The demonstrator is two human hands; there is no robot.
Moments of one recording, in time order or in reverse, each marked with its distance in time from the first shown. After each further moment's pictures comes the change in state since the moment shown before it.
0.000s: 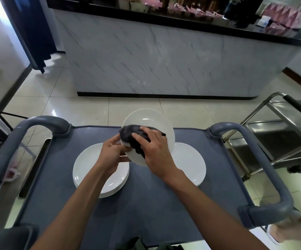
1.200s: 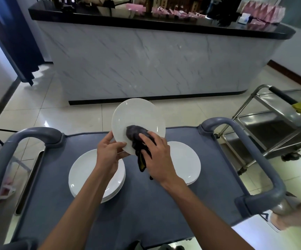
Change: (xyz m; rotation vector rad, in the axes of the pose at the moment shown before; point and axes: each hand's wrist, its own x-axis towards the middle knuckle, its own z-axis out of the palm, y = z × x) left_hand 0.000 0.010 0.021 -0.122 0.089 0.077; right_hand -0.027 -0.001 -0.010 0.165 0.095 0.294
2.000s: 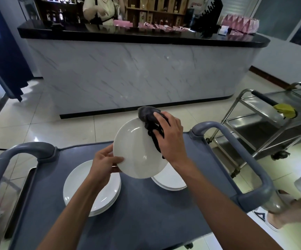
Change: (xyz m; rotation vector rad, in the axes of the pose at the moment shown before) left_hand -0.006 0.003 -0.012 0.199 -0.194 -0.016; right_hand 0.051 0.023 -0.063 -0.079 0.304 -0.039
